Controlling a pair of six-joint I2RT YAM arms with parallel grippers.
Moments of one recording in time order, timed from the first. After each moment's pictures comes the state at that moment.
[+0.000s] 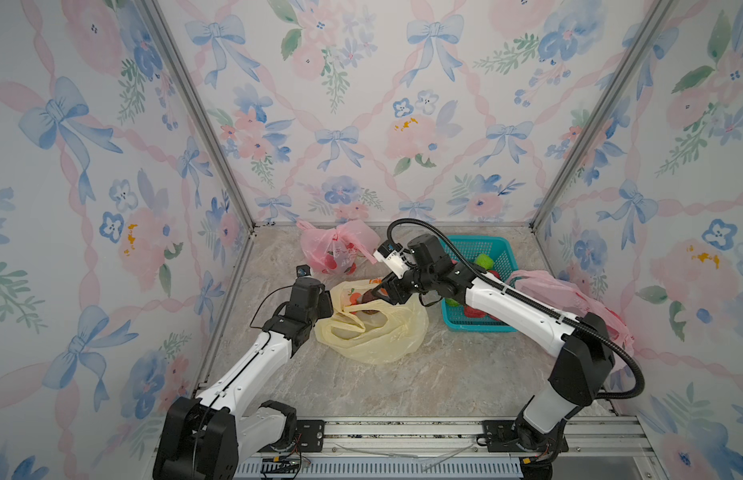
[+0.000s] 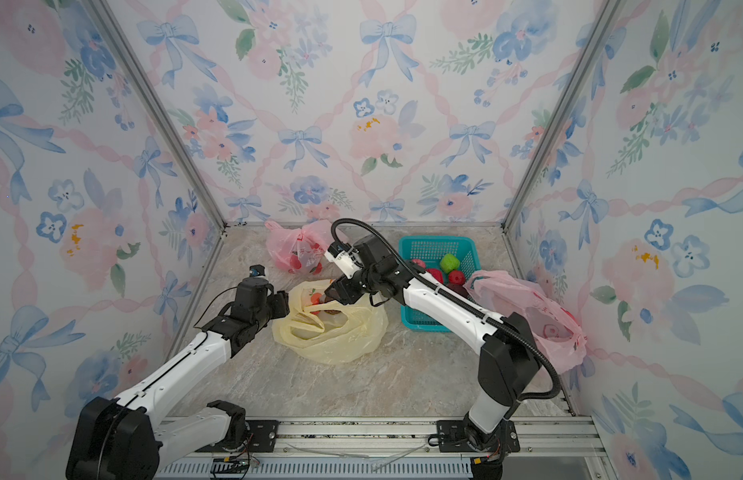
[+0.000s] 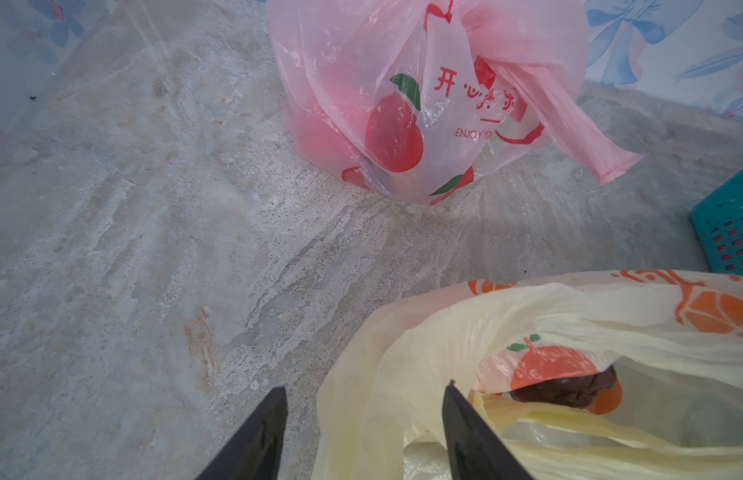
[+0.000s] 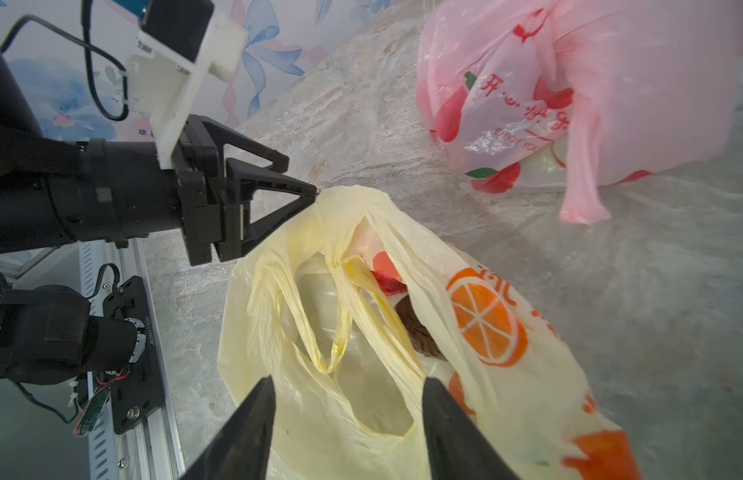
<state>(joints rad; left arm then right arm) -0.30 1.18 0.67 -0.21 -0.20 -0.36 0.78 1.75 1.49 -0.49 -0.35 0.04</state>
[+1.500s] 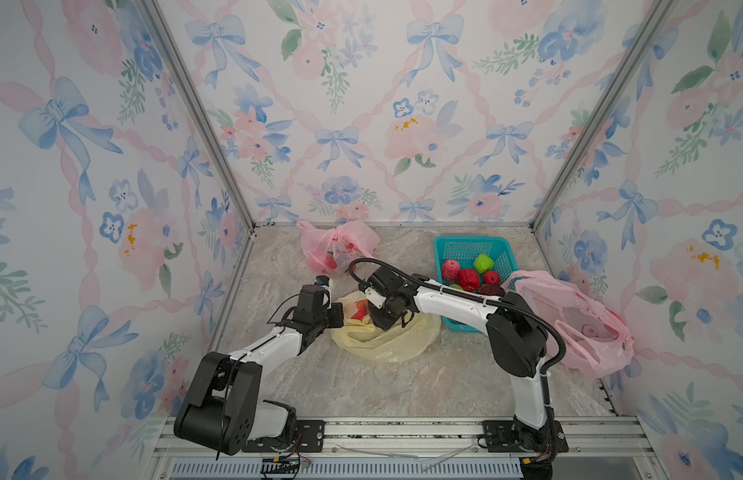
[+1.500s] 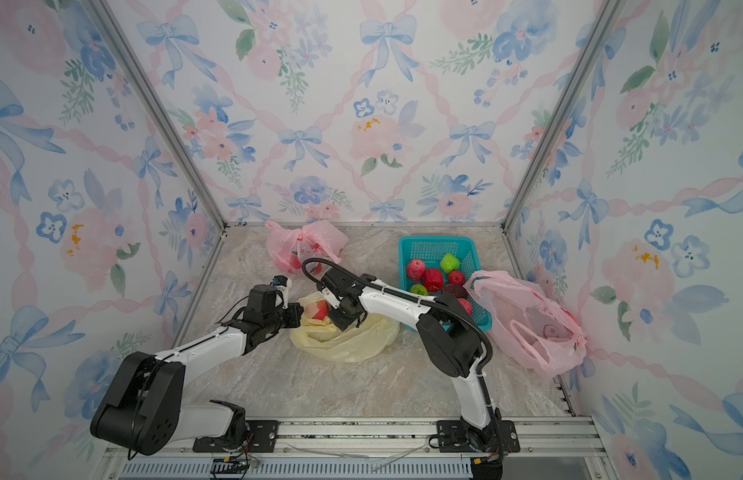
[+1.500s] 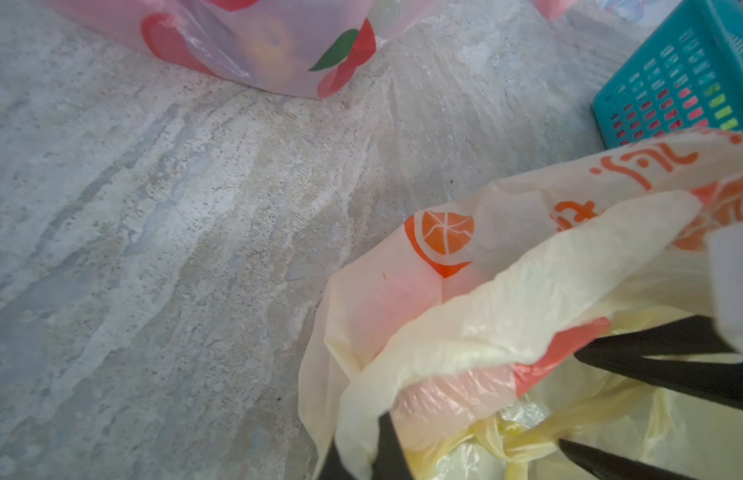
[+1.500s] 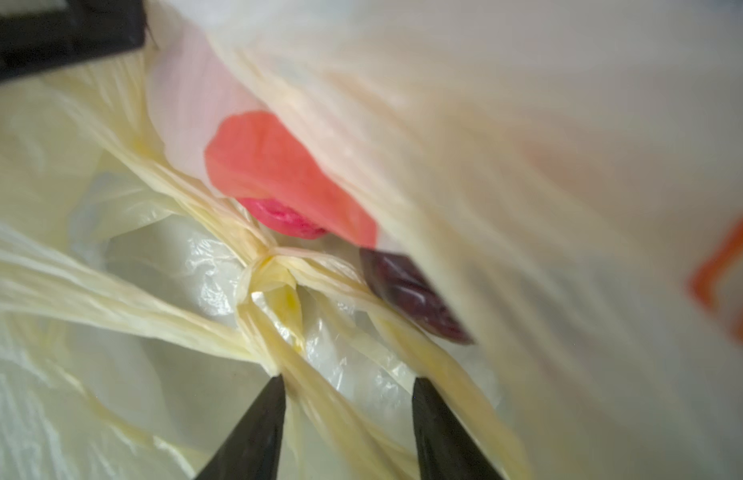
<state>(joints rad) -0.27 1.34 0.54 0.06 0.17 -0.33 0.87 2.05 1.57 -0.72 -0.03 -0.01</state>
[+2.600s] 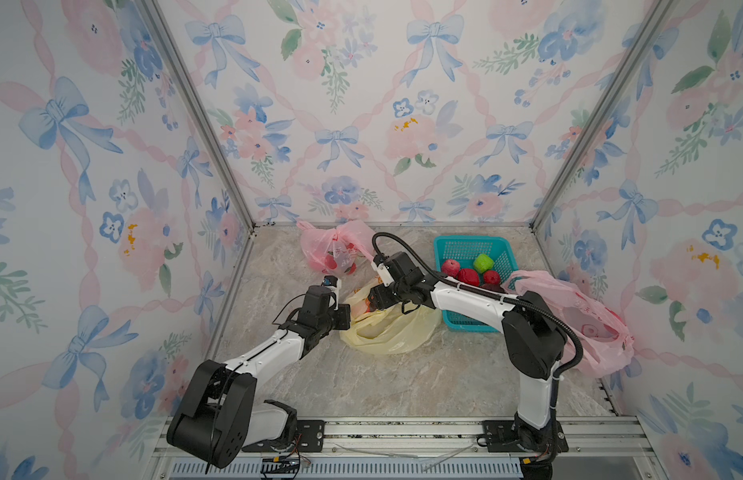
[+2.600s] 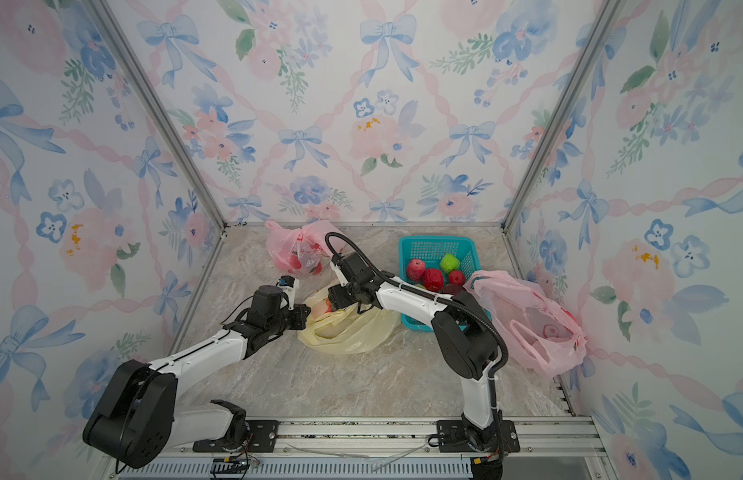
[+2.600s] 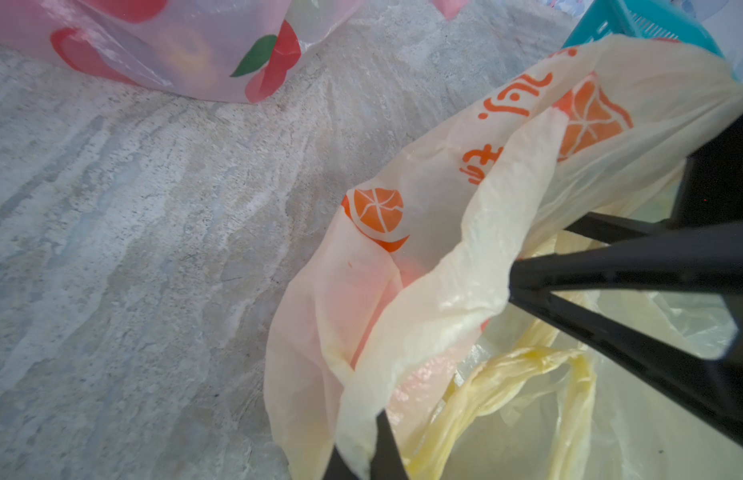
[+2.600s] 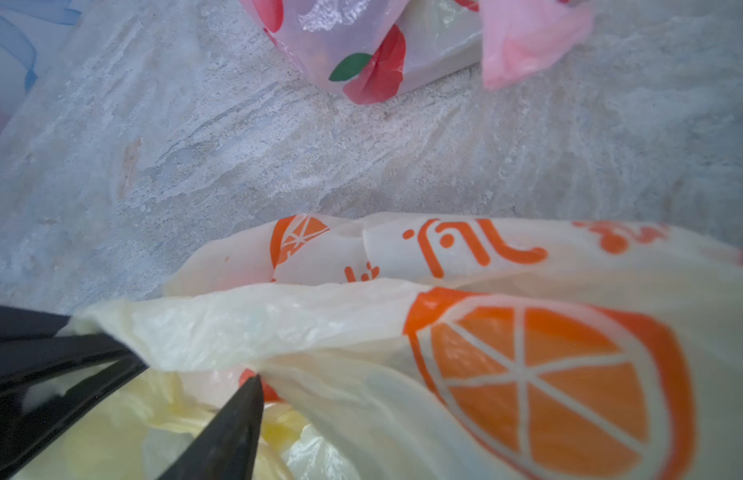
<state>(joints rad) -0.35 1.29 0.55 0.03 0.17 -0.34 0.78 1.98 1.46 -0.36 -0.05 0.25</state>
